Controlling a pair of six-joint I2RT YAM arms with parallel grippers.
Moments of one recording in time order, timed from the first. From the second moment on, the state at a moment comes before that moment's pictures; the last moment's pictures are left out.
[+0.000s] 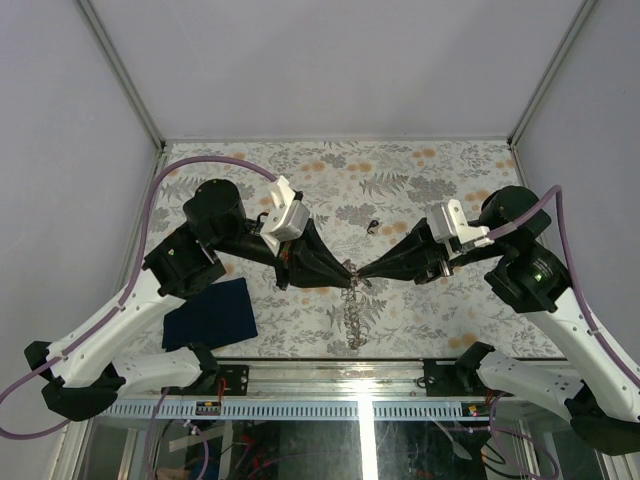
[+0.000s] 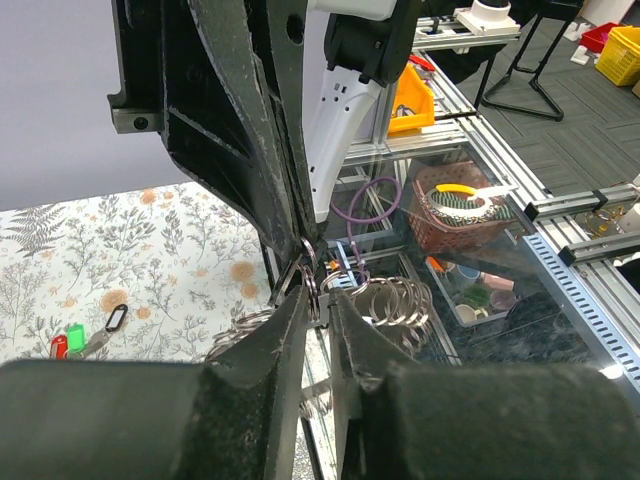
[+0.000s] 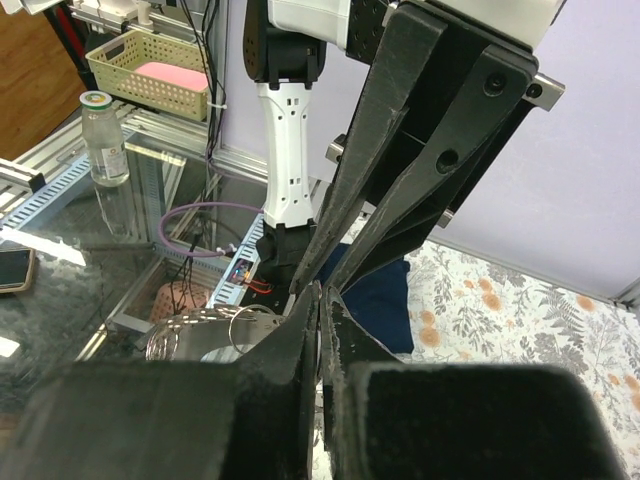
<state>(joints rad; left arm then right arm) -0.87 1.09 1.36 -0.27 0.99 -0.06 0.72 0.92 1.27 -0.23 -1.11 -0.13</state>
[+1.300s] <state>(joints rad) -0.87 0.90 1.23 -0.26 0.41 -0.07 0.72 1.14 1.50 -0.73 -0.74 -0.18</state>
